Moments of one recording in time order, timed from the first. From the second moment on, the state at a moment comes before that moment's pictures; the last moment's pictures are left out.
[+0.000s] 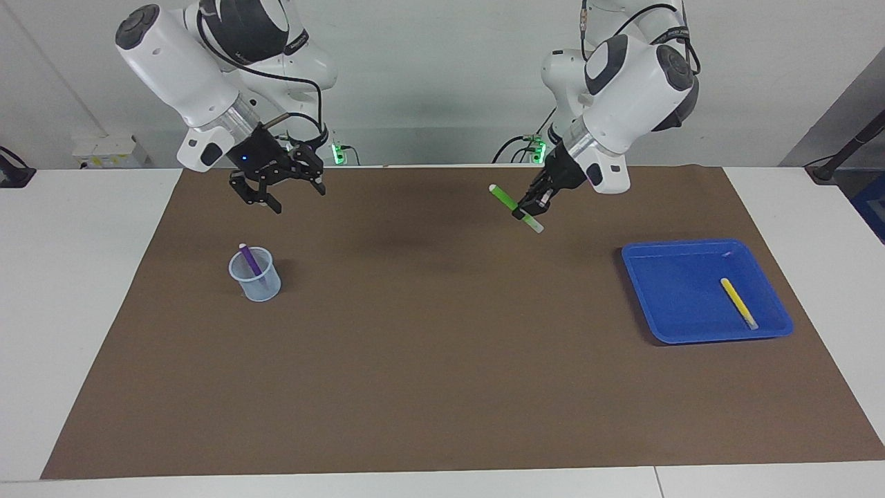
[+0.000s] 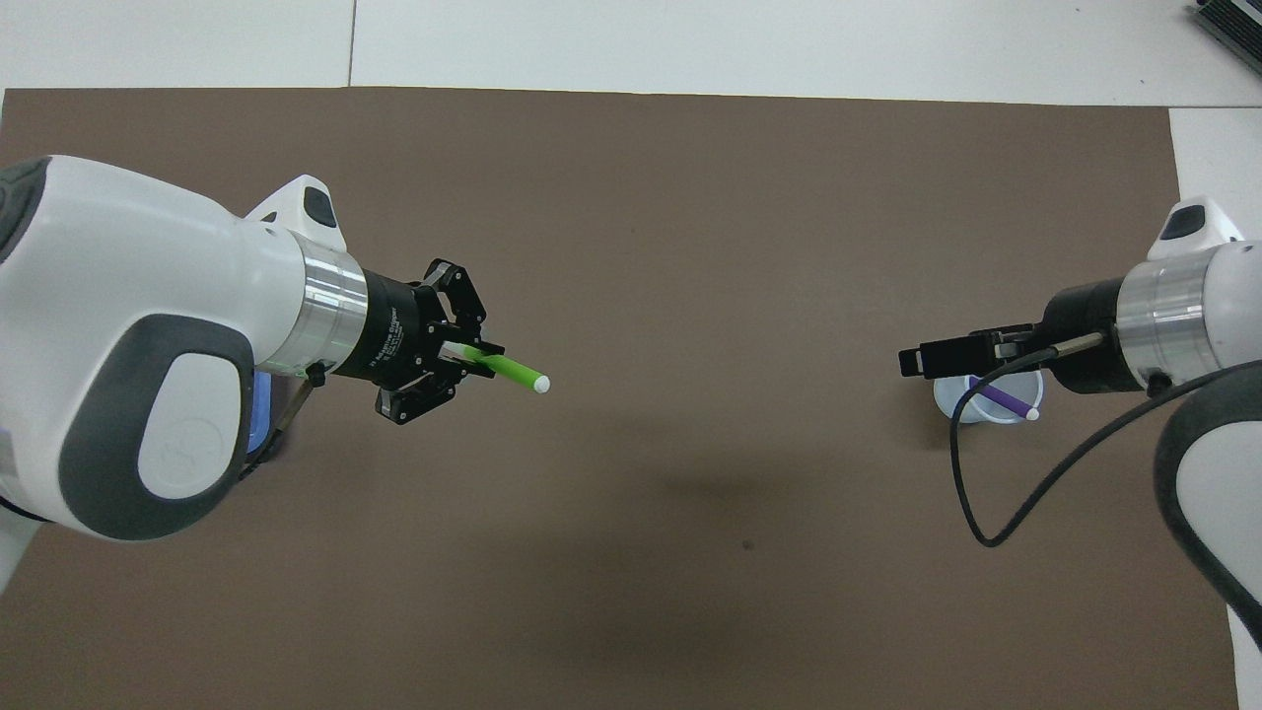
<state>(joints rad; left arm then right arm) -0.27 -0.01 -0.14 -1.82 -0.49 1.93 -1.37 0.05 -0.12 0.03 -1.90 0.44 1.82 -0.15</state>
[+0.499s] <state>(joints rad) -0.35 -0.01 -0.24 -1.82 -0.55 2.12 -1.66 0.13 -0.12 0.03 -1.90 0.63 1.92 -0.09</state>
